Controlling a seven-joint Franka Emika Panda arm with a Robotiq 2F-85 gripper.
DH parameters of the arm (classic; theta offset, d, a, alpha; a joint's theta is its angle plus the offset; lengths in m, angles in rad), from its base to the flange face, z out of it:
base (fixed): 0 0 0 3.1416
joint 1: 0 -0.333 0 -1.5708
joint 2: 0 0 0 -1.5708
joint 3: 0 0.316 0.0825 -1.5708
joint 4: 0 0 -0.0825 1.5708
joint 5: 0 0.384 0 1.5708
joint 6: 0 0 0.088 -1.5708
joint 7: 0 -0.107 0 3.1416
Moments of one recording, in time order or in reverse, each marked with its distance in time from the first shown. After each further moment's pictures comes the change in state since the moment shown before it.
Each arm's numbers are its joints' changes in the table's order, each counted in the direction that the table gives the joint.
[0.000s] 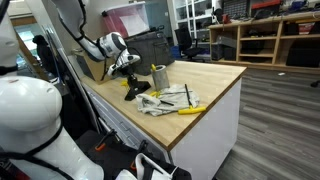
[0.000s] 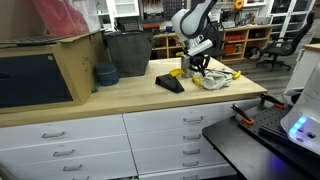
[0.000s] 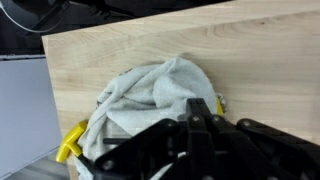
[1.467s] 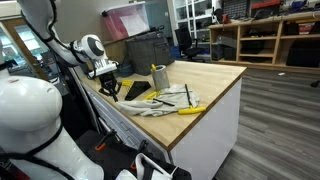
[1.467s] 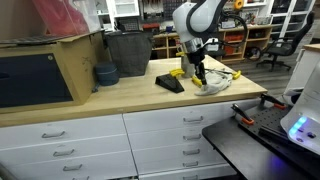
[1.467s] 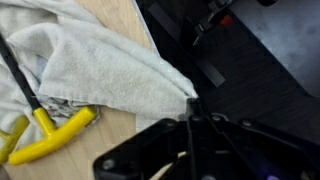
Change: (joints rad) arm -0.005 0.202 0.183 0.262 0.116 0.121 1.119
